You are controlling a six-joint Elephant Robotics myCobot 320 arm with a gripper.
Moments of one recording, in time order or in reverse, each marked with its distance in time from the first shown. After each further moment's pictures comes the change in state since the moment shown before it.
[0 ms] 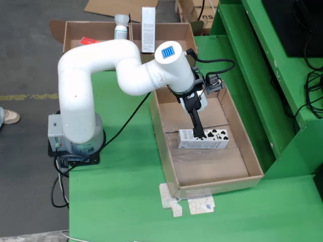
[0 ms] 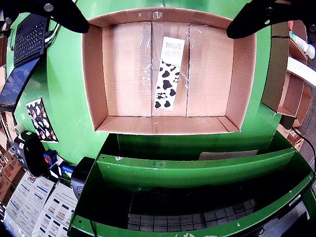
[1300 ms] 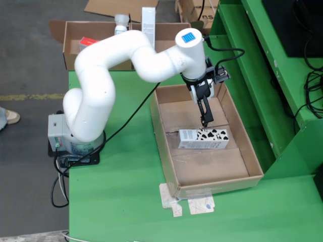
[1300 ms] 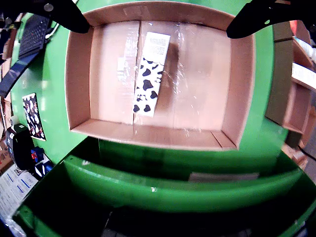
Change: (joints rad) arm 0.178 -0.232 0.298 -0.195 -0.074 0.071
